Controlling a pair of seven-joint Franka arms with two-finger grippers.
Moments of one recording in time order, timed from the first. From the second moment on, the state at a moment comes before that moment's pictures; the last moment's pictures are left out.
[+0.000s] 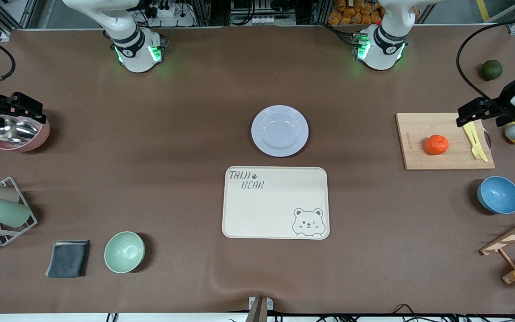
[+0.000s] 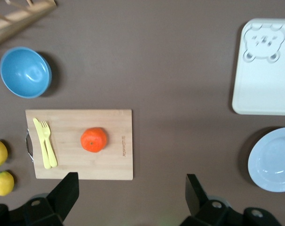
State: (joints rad) left arm 0.13 0.03 -0.15 -1.63 0.00 1.57 -0.02; right arm 0.03 0.07 -0.03 -1.45 -0.02 1.44 -0.11
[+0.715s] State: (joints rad) left arm 0.26 0.03 -0.15 -2.00 0.03 1.81 -0.02; right arm 0.03 0.09 -0.02 -1.47 0.05 1.44 -0.11
